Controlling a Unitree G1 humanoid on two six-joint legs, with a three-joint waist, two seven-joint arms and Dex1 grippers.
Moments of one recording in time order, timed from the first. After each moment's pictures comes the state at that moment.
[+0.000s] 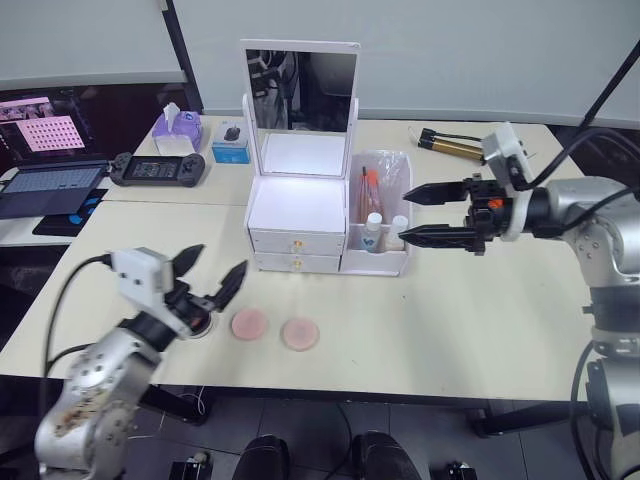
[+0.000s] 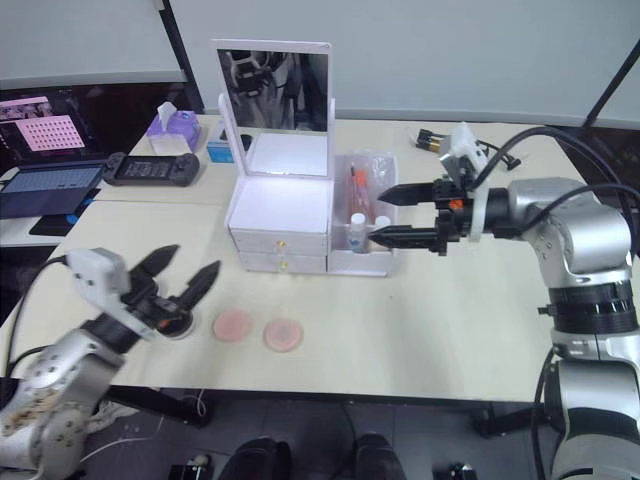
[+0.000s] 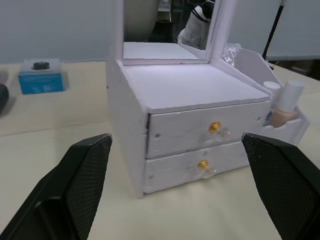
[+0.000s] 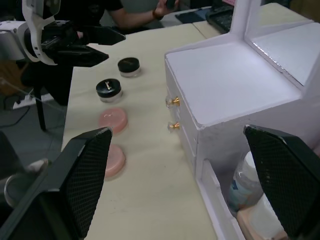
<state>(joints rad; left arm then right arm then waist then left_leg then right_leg) 0.05 0.37 0.24 -0.69 -0.56 0.56 -0.35 -0.87 -0.80 0.06 0.10 0.54 0.70 1.31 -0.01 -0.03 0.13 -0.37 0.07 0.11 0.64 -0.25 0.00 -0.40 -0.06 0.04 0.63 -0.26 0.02</state>
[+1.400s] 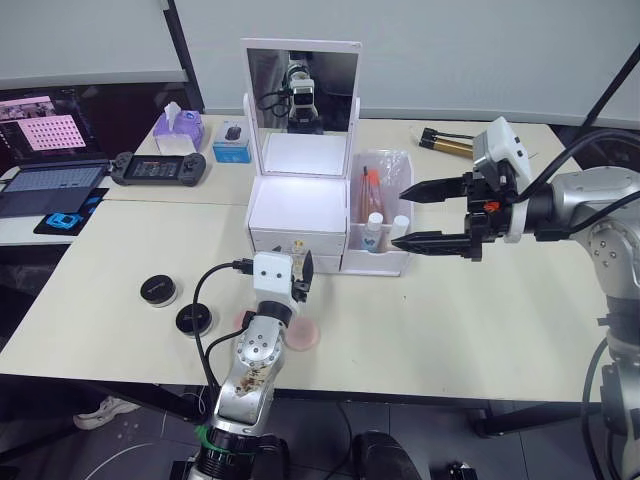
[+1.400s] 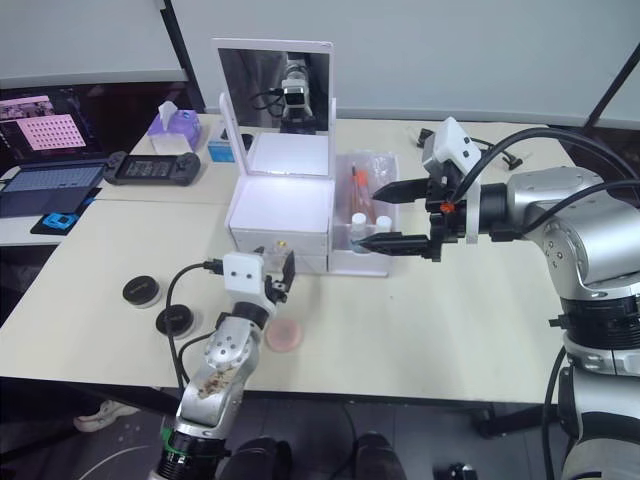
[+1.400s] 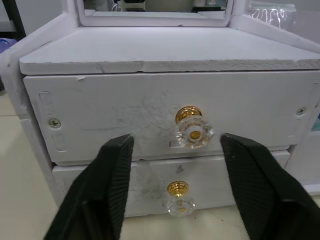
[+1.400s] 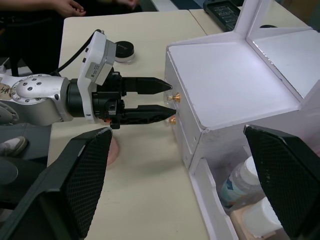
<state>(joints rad) -0.14 -0.04 -0.18 -0.21 0.04 0.22 0.05 -0.81 -0.88 0.03 -0.15 0.57 0.81 1.20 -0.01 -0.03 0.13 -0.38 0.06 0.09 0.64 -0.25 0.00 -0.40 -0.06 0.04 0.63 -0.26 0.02</state>
